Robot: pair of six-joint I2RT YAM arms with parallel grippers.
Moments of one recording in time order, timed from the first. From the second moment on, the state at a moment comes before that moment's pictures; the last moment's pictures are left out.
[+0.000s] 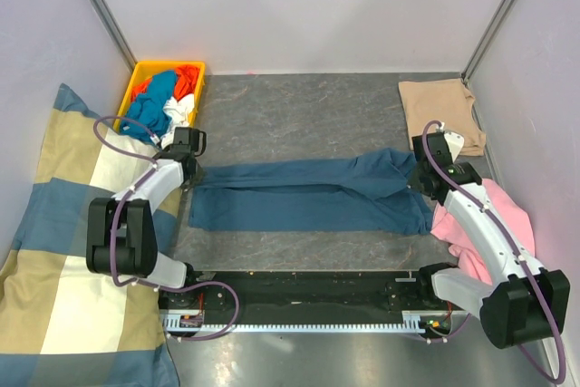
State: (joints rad) left arm -0.06 1.48 0.86 -0.48 -0.36 -0.63; right arm 0.19 1.09 0.88 -0.78 0.38 0.60
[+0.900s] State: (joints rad) left arm -0.05 1.11 0.71 -0.51 -0.36 -0.71; right arm 0.19 0.98 0.86 -0.82 0.39 0.66
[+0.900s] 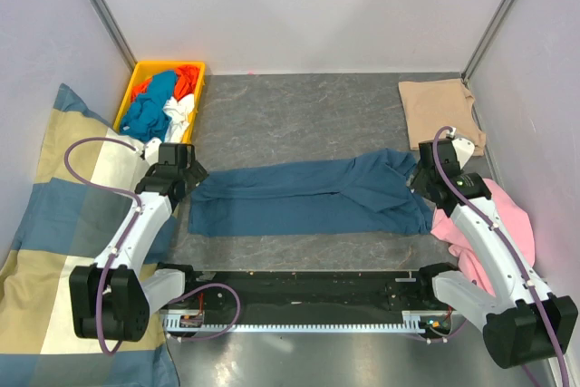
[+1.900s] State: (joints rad) left arm -0.54 1.51 0.88 -0.20 -0.23 -0.65; right arm 0.40 1.46 0.93 -0.45 -0.08 0.44
